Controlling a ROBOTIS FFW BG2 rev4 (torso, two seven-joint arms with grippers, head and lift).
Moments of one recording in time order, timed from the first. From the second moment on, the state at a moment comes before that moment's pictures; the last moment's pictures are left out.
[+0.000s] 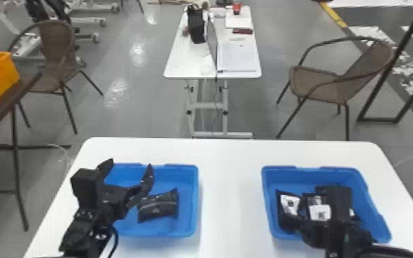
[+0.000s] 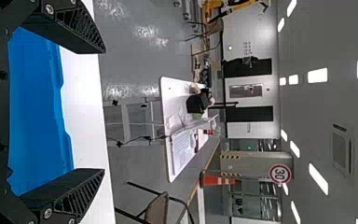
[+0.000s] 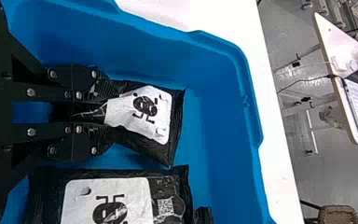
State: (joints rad) left arm 0.26 0.00 0.13 -1.70 -0.07 0.04 -0.23; right arm 0.04 -0.09 -0.03 -1.38 -0.20 0.65 0.23
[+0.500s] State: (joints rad) left arm 0.25 0.00 0.13 -1.71 0.00 0.07 -0.24; right arm 0.09 -0.12 -0.03 -1.59 -0.23 0.64 0.26
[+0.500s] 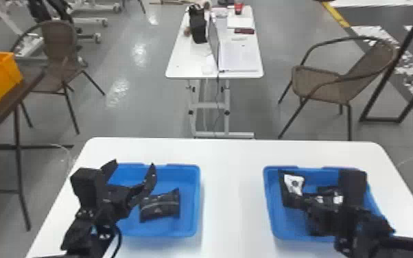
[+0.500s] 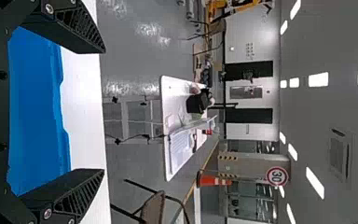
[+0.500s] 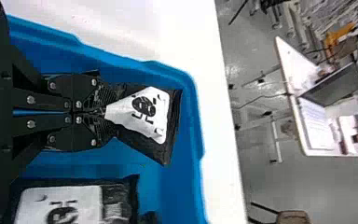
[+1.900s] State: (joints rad) left arm 0.14 0.01 0.09 -1.74 0.47 0.36 -0.39; right arm -0.42 -0.13 0.52 -1.24 -0.18 0.34 0.72
